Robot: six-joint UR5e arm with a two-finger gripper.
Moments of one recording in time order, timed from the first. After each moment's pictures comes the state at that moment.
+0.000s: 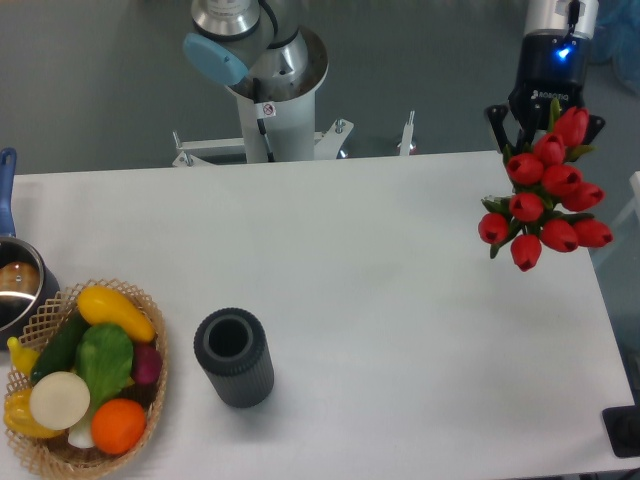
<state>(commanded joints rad) 3.06 -1.65 -1.75 -0.88 0.73 1.04</state>
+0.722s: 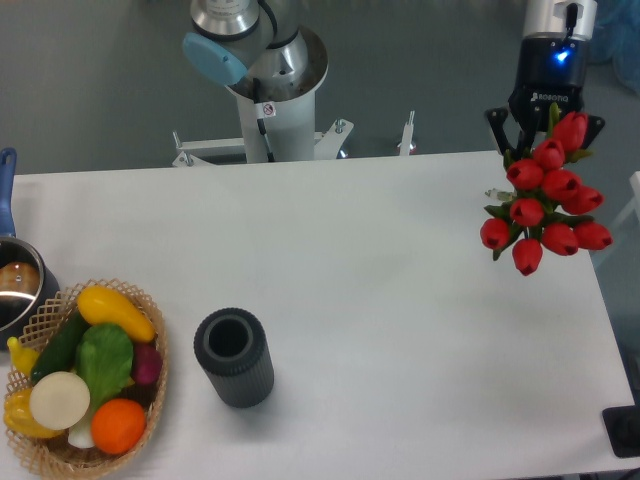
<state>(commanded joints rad) 3.02 -1.65 -1.75 -0.88 0.90 1.04</state>
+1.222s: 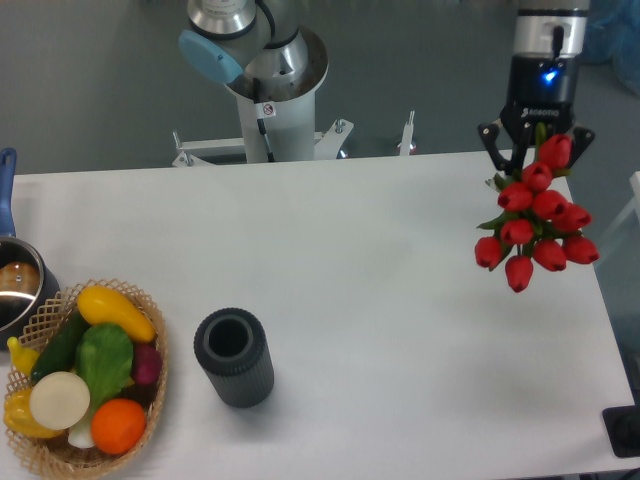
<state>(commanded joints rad) 2.91 -1.68 -1.75 -0.88 1.18 1.03</state>
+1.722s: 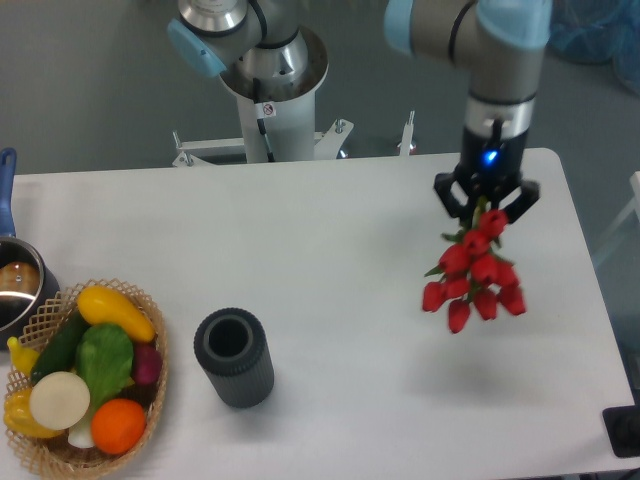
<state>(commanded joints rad) 2.75 -1.80 -1.77 -0.95 1.39 1.03</state>
